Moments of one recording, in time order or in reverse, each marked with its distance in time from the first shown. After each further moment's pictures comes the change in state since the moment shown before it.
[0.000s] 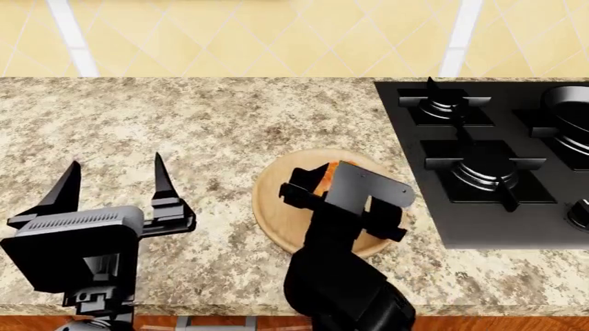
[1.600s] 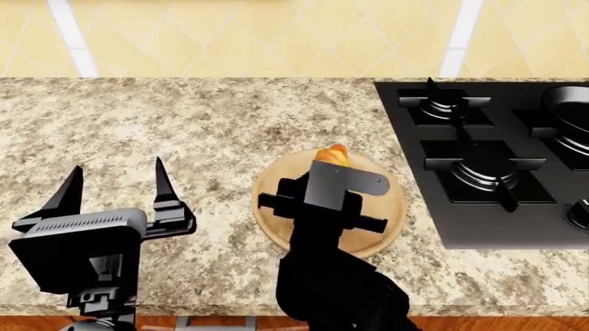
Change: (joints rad) left arm 0.006 -0.019 0.019 -0.047 -0.004 0.042 -0.022; right arm 0.079 0.039 -0.131 0.009 0.143 0.034 -0.016
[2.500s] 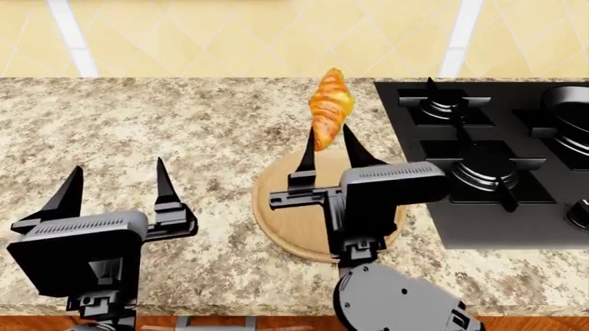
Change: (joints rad) left arm 0.008 -0.012 0.016 0.029 -0.004 -0.009 -0.021; right arm 0.008 0.330 -0.161 -0.259 -0.282 -0.313 -0.315
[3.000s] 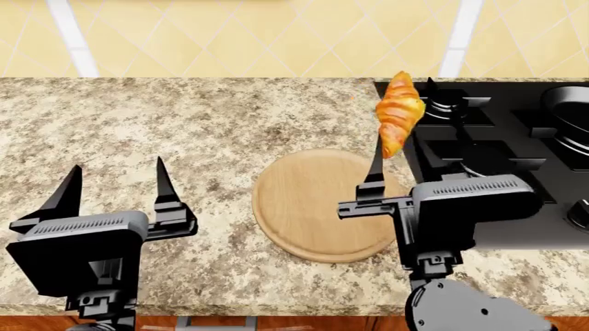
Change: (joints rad) left arm -0.004 -0.009 0.007 0.005 0.002 -0.002 -0.009; right arm -0.072 0.305 0.054 -0.140 0.003 0.003 0.014
